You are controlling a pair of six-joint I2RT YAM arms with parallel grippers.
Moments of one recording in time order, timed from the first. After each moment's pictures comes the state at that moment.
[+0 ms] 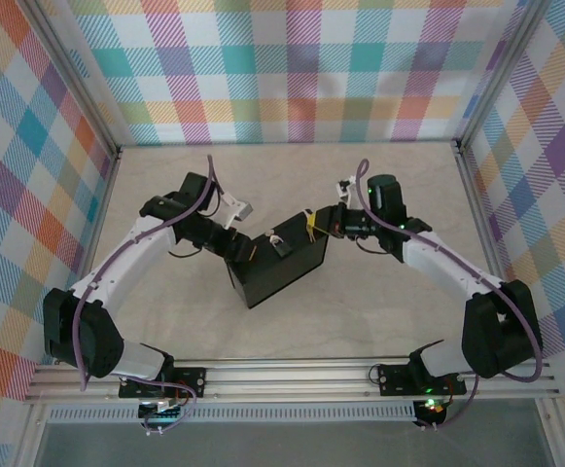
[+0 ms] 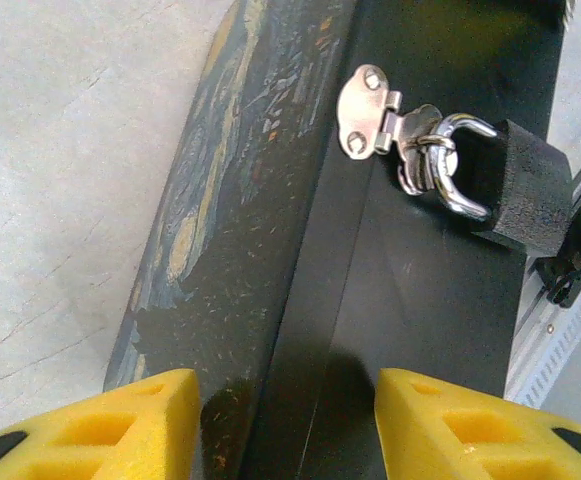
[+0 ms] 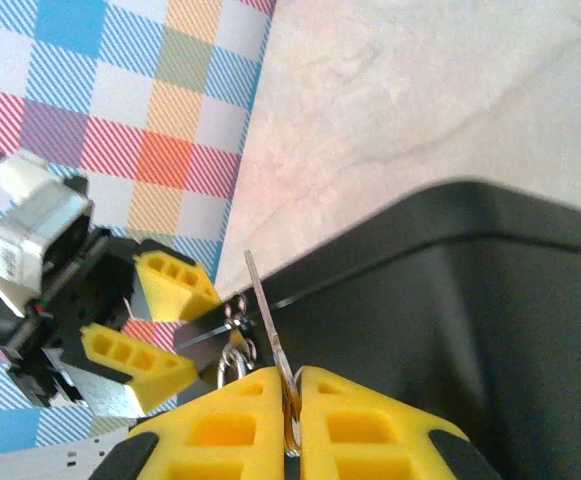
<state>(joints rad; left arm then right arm) -0.38 1.42 1.23 -0.96 0.54 0.10 0.39 1.39 0.96 -0.10 -0.79 0.73</state>
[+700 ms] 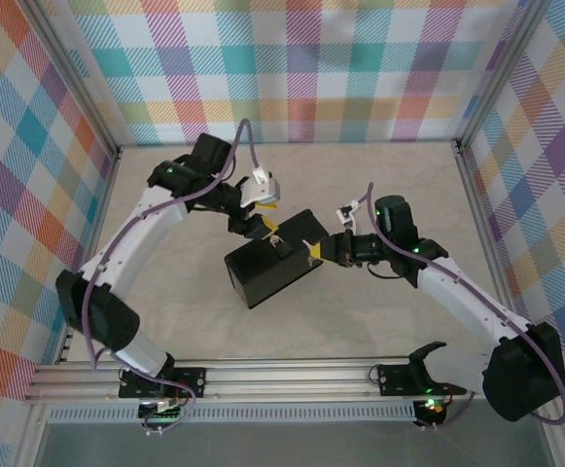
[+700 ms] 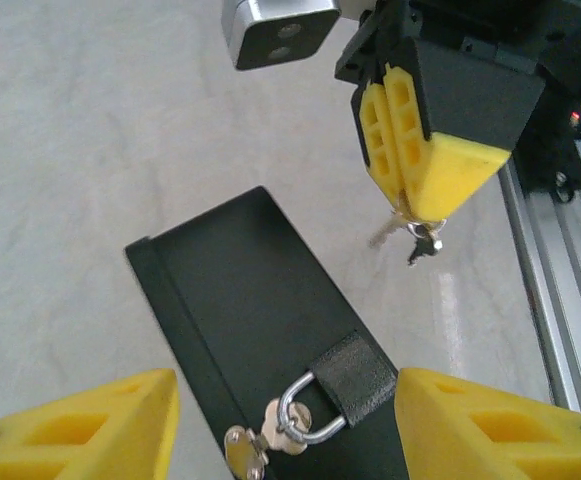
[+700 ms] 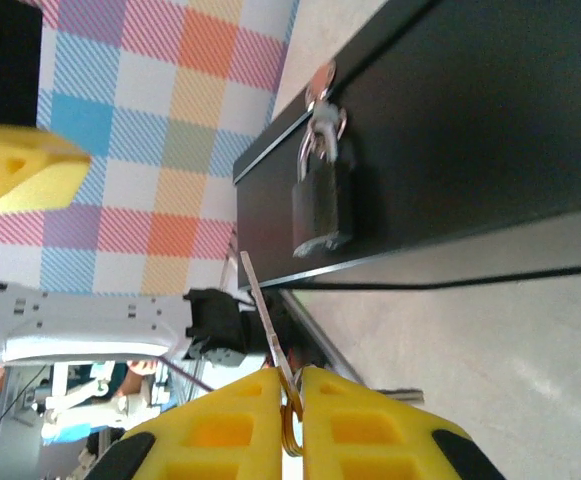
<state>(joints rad) -0.45 1.62 1.67 -1.08 0.77 0.91 0.46 1.15 0.81 -0.27 -0.91 0.72</state>
